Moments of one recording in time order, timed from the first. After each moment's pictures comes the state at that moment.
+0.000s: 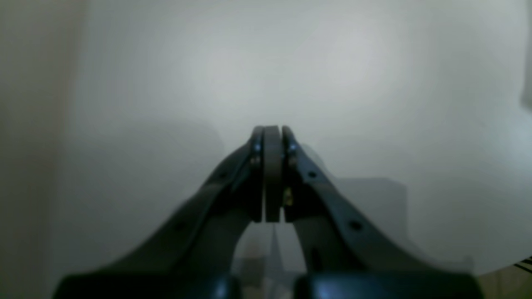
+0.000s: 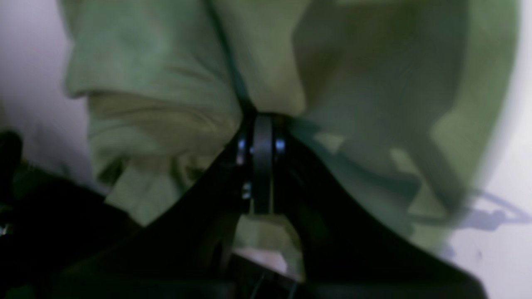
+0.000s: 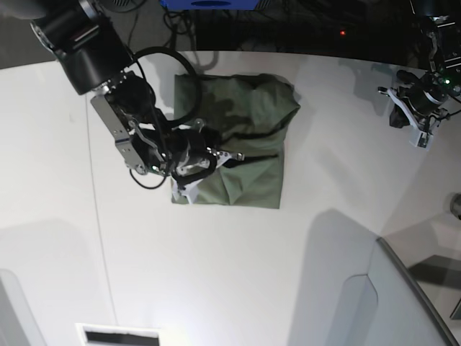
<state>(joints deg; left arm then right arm) 15.7 -25.0 -26.1 73.0 -7.5 -36.8 24.7 11.3 2.7 -29.7 67.9 43.6 -19.4 -52.2</state>
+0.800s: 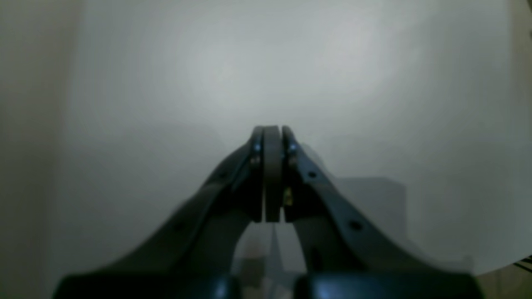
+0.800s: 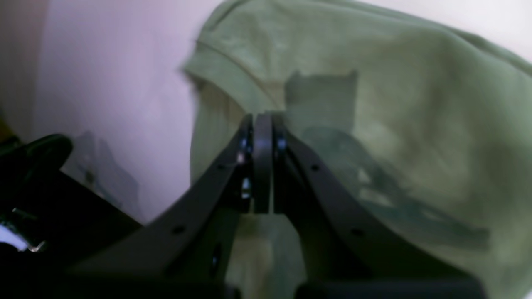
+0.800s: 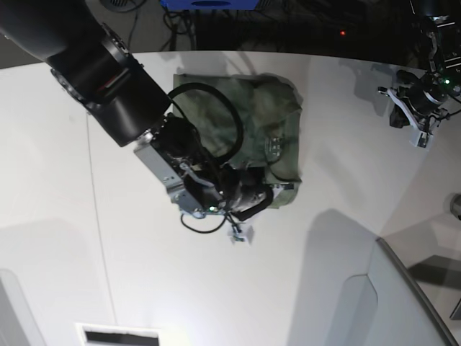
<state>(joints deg) 15.7 -25.0 -26.1 73.0 -7.5 -36.8 24.7 24.6 -3.8 -38.7 58.7 44.2 -18.3 -48.4</state>
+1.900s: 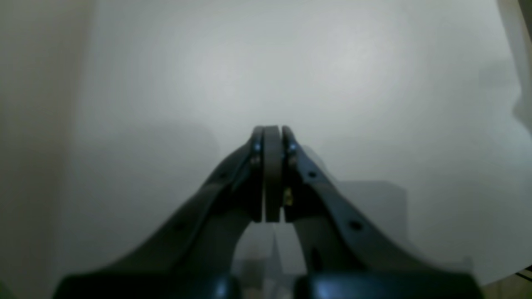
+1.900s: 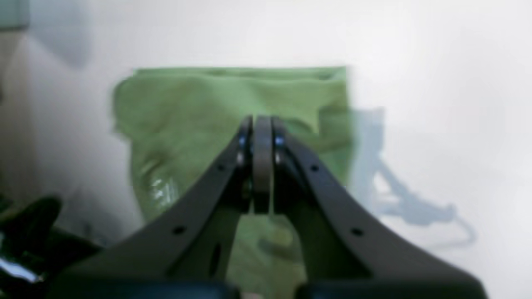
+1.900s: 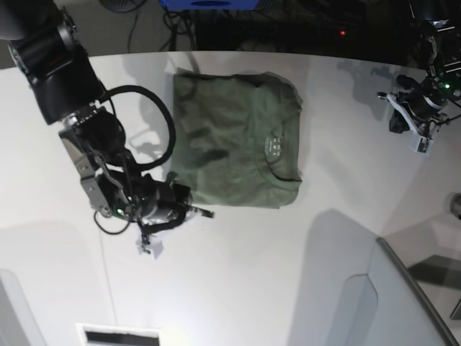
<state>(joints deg) 14.3 -25.0 -25.8 72.8 -7.4 -36.8 24.8 18.0 7.7 -26.2 73.8 43.4 -23.1 -49.8</state>
